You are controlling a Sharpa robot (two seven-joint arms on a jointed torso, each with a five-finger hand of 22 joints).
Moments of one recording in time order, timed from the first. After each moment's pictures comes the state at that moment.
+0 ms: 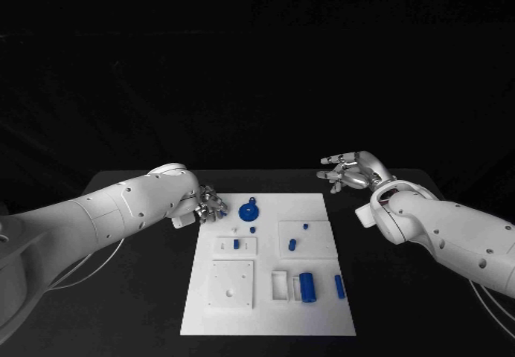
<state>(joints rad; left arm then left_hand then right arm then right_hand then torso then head) 1.38 -0.45 -0.18 0.85 -0.90 0.15 -0.41 1.07 0.09 0.37 0.02 0.38 1.15 0.06 0.09 0.78 1.46 -0.05 0.50 0.26 1.26 -0.10 1.17 0.39 0.01 1.22 -0.12 0.28 1.31 1.12 -0.72 0.18 1.21 -0.83 -0.45 0.16 1.26 0.01 -0.05 -0.22 0.49 0.93 0.12 0.06 0.06 1.13 0.01 0.76 0.53 1.41 -0.06 0.51 0.75 0.08 1.47 -0.08 0.09 0.69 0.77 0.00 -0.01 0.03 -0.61</state>
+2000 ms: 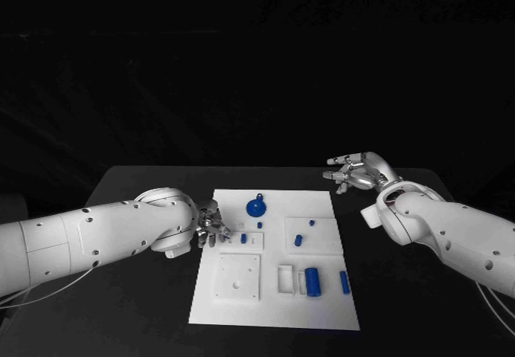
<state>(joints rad) 1.37 -0.73 -0.24 1.40 -1.00 -0.01 -0.50 1.03 0.02 0.53 0.00 0.28 1.19 0.08 0.06 0.76 1.47 -0.05 0.56 0.30 1.34 -0.12 1.18 0.47 0.01 1.23 -0.13 0.37 1.31 1.09 -0.73 0.18 1.20 -0.83 -0.44 0.16 1.25 0.01 -0.04 -0.22 0.51 0.93 0.12 0.06 0.06 1.13 0.01 0.76 0.53 1.41 -0.06 0.51 0.75 0.08 1.47 -0.08 0.09 0.69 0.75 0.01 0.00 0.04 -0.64</state>
